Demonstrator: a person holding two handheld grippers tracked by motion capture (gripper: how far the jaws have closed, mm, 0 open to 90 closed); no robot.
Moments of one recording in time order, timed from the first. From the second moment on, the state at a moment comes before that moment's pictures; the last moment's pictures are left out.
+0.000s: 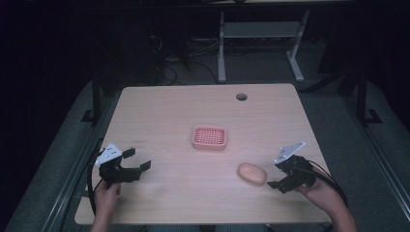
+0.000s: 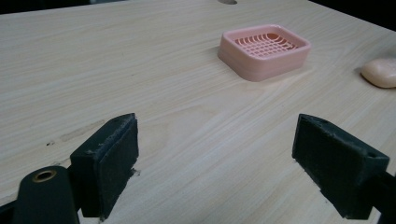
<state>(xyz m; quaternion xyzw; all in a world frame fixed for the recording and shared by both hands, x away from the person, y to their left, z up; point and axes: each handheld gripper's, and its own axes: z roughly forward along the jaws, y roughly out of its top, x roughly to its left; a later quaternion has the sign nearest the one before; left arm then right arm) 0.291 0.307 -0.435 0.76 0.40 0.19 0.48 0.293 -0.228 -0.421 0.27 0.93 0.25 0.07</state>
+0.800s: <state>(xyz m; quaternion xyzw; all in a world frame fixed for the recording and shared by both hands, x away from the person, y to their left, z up) 0.291 0.308 -0.435 0.76 0.40 0.19 0.48 0.317 -0.189 -0.416 0.23 0.94 0.22 0.05</state>
